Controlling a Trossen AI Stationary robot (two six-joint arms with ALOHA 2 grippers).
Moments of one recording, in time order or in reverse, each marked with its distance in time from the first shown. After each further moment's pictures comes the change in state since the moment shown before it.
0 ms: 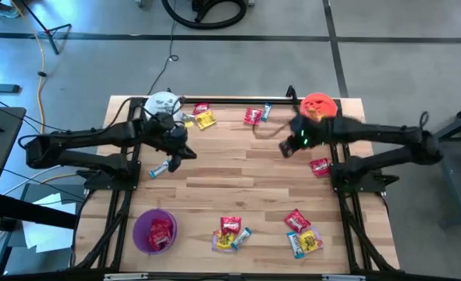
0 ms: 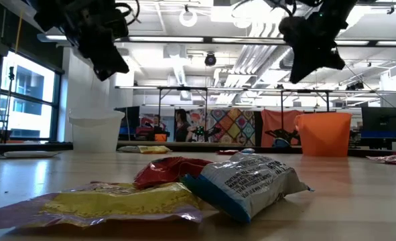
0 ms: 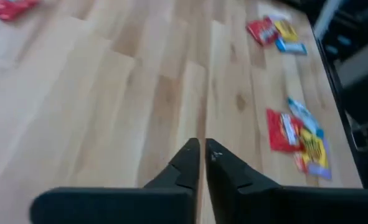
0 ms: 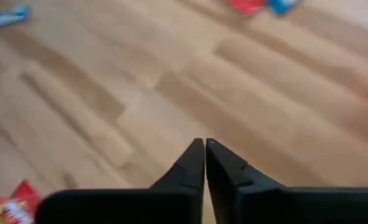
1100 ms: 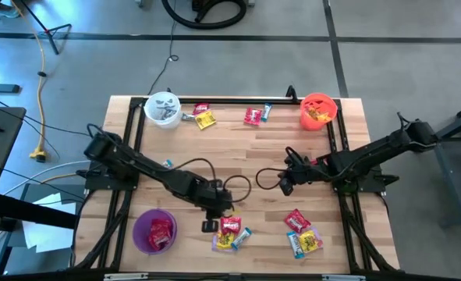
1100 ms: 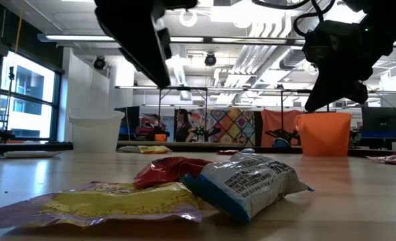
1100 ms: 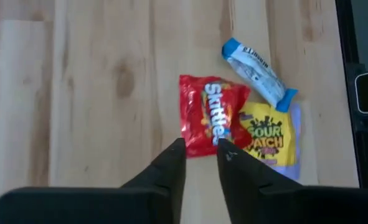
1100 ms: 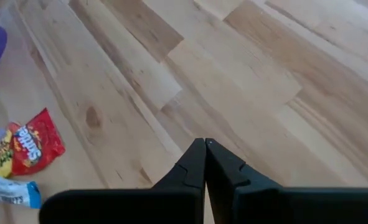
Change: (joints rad) left arm -0.662 0.801 0.619 -0.147 -0.374 -0.240; right arm 0.456 0.000 -0.370 0.462 0.189 0.179
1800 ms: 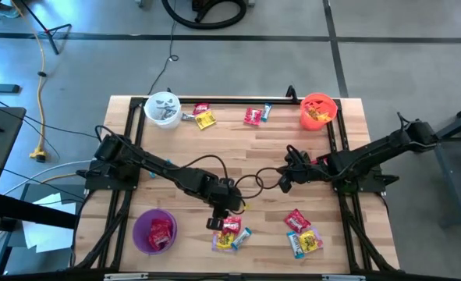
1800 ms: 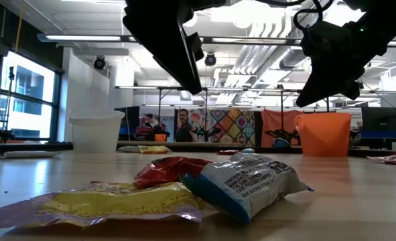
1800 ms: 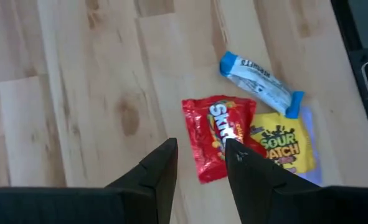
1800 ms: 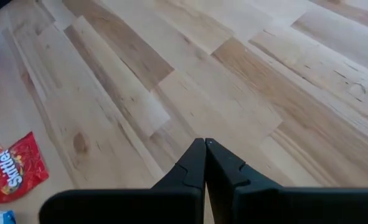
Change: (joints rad) left arm 0.051 0.090 0.117 -0.036 0.062 0.234; right arm -0.003 0.000 0.000 0.032 0.110 -0.055
